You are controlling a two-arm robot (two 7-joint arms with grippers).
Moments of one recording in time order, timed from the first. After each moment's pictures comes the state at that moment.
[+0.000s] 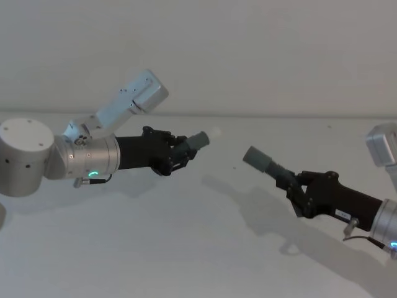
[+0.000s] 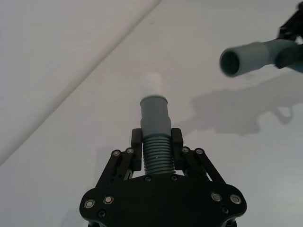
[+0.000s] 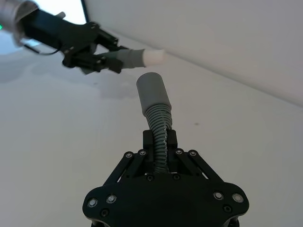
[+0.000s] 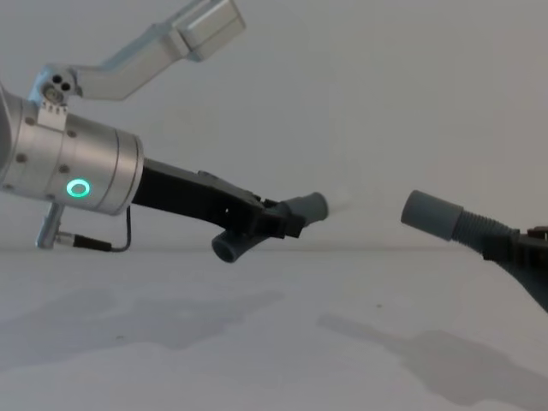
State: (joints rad) left arm -0.60 0.41 0.55 -1.47 -0.27 0.41 -0.69; right arm 0.12 0.54 -0.18 -1.66 0.45 0.24 0.70
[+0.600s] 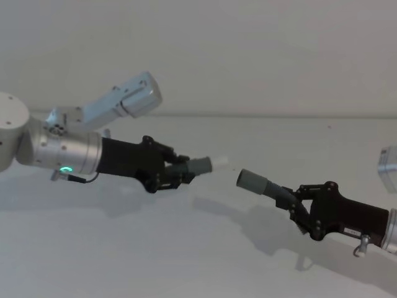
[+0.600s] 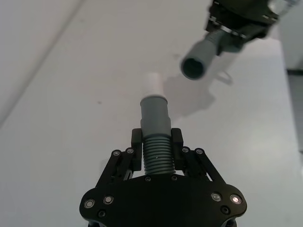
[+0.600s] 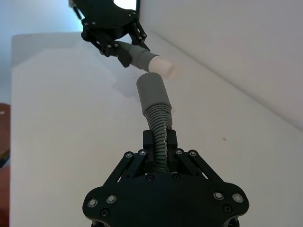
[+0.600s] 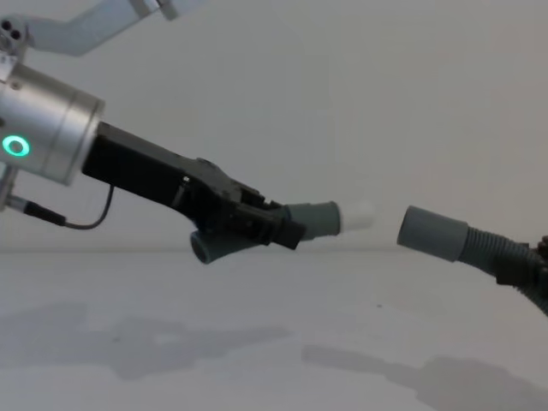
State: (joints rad) left arm -0.69 0.54 0.63 -1.50 -0.31 0.40 -0.98; right arm 0.15 0.62 -0.23 -1.57 0.45 -0.02 0.93
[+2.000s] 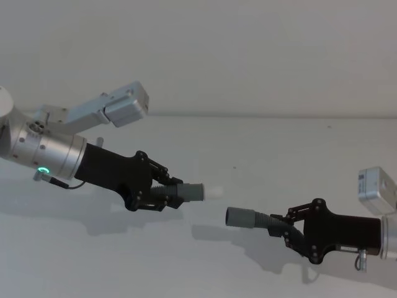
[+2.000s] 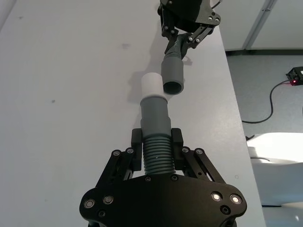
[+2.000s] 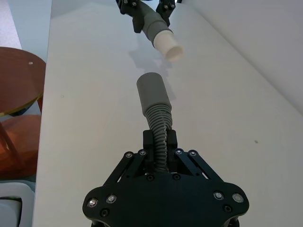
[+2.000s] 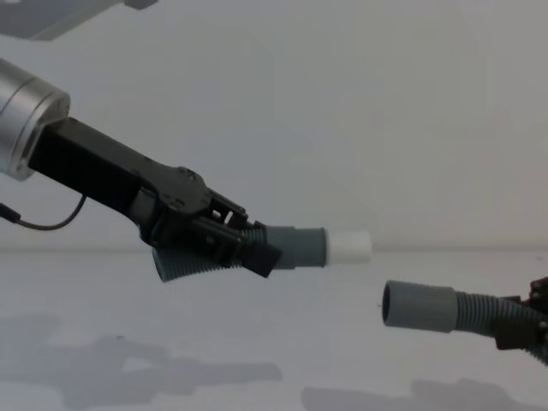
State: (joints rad) left arm -0.77 0.62 0.71 -1.48 -0.37 0.35 -1.20; right arm 0.22 0.70 -0.34 -1.56 0.36 -0.09 1.03
